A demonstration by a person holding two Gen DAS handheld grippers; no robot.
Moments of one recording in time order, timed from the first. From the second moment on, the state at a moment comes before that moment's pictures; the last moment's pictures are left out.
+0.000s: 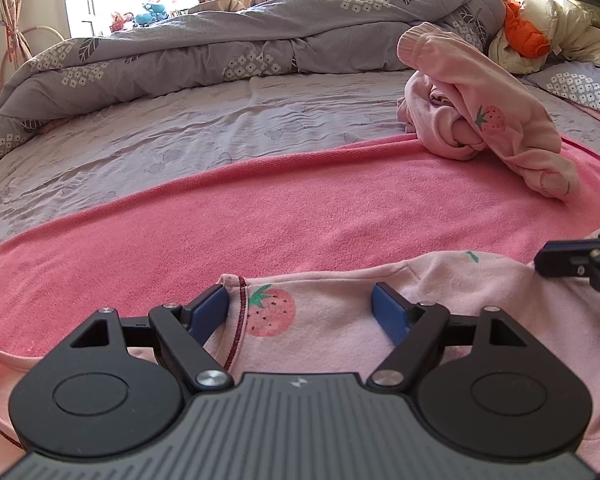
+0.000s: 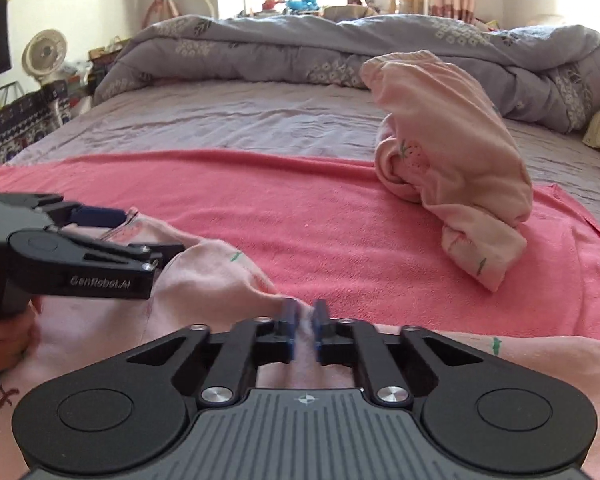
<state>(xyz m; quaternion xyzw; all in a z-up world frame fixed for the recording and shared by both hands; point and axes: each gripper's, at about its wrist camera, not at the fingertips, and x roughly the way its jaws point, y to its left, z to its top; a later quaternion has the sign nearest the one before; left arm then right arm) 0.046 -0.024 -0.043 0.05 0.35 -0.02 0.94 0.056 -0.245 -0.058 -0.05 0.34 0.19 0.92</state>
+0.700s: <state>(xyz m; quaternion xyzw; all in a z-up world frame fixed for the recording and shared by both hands) 0.047 -0.024 -0.044 0.05 0.35 -0.02 0.94 0.077 -0.285 -0.057 0.01 0.32 0.12 0.94</state>
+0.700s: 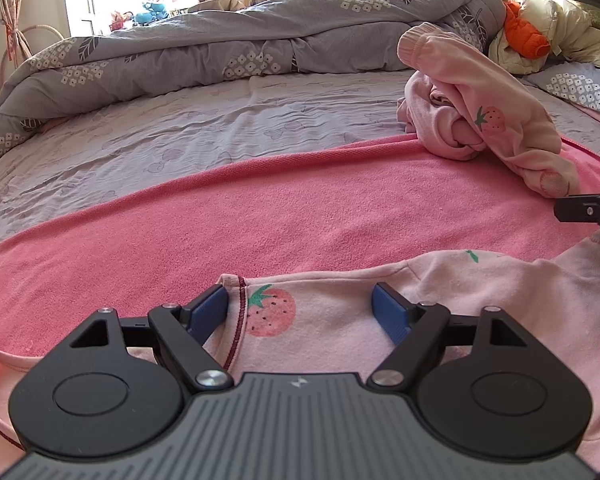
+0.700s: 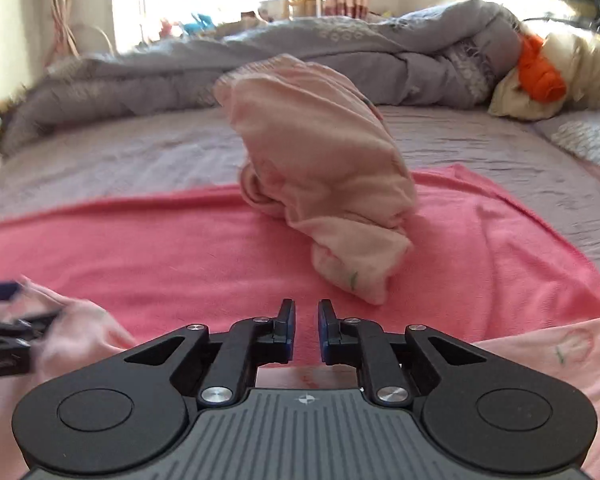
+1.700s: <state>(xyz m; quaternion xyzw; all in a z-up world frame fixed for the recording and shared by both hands) 0.047 -0.023 -0.044 0.05 0.35 -0.02 0.94 0.002 -0.321 -0.030 0.03 0.34 0.07 0.94</state>
